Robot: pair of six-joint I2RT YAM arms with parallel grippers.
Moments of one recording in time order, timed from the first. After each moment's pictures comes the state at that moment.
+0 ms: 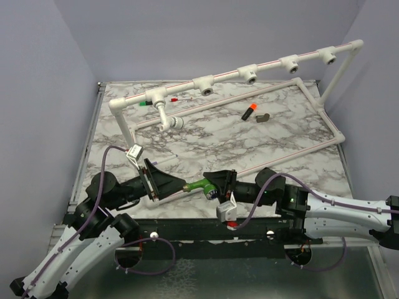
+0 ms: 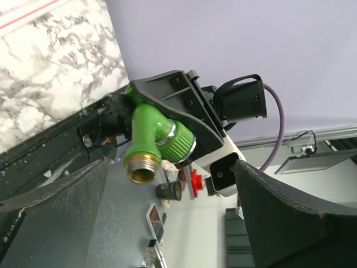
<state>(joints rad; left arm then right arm) -0.71 0.31 0.62 -0.35 0.43 -1.31 1.26 0.89 0.63 0.19 -0.12 -1.24</state>
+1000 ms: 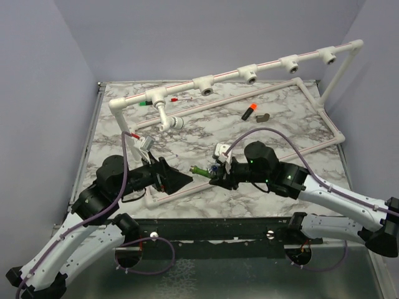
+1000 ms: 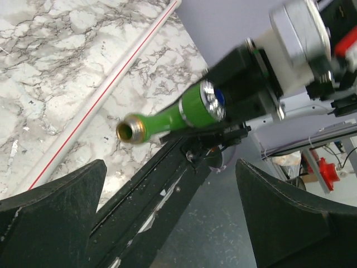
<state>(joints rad) -0.71 0.51 0.78 -0.46 0.34 -0.70 1.08 1.03 0.88 -0.28 -0.22 -0.17</state>
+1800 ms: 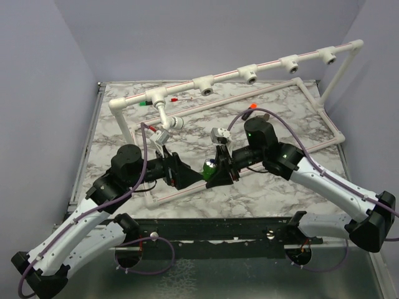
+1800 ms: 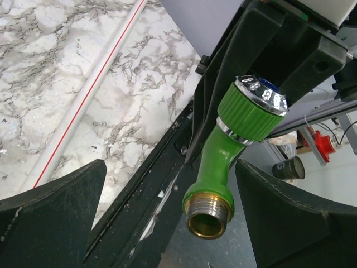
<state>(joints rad) -0.71 0.66 0.78 -0.31 0.46 -0.64 0.82 1.18 1.06 -0.32 -0.94 0.01</state>
